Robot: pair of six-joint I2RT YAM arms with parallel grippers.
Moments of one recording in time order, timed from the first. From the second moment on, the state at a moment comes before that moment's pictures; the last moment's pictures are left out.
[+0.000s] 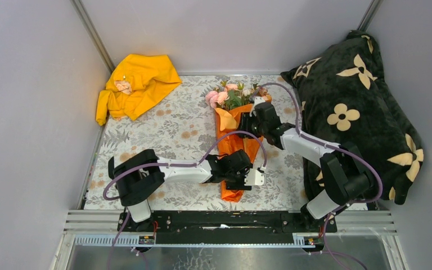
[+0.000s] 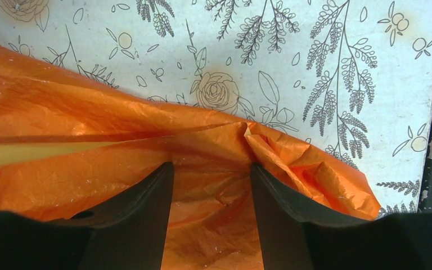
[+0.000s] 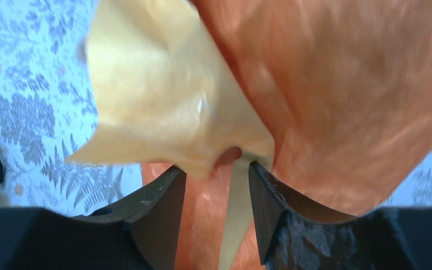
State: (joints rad) left arm -1.12 1.75 0.98 -0.19 0.17 0.53; right arm 0.51 1.56 0.90 -0.04 -0.14 0.42
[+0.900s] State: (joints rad) left arm -1.13 1.73 0.94 -0.15 0.15 0.57; right arm 0.51 1.54 1.14 -0.30 -0.05 0.15
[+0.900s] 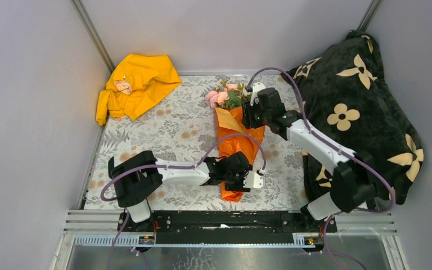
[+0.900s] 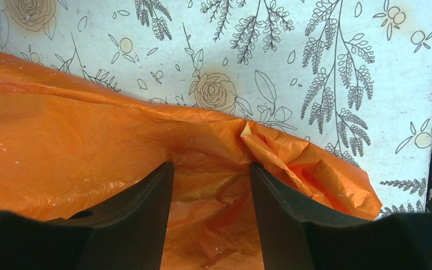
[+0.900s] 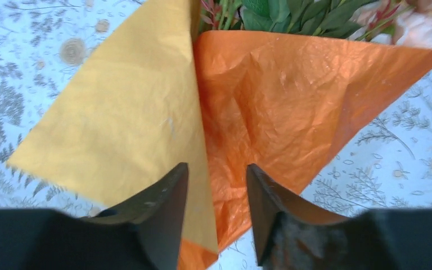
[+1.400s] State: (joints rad) left arm -1.15 1.73 0.93 -0.14 0.11 0.57; right arm 0.65 1.84 1.78 -0.65 0.02 0.12
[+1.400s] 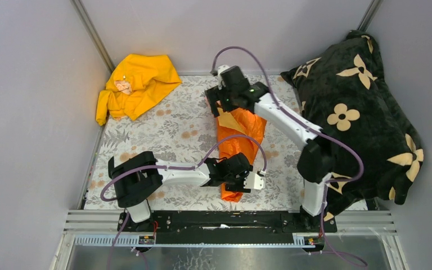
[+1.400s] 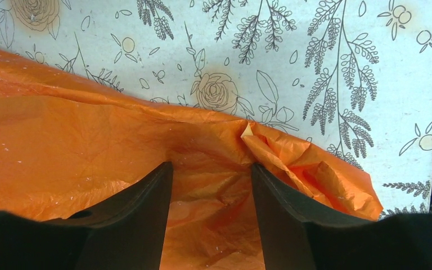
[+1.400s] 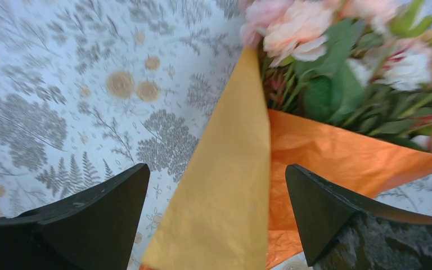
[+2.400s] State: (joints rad) left arm -1.19 1.73 0.92 -0.11 0.03 0.59; right arm 0.72 2.21 2.10 -0.93 0.47 0.01
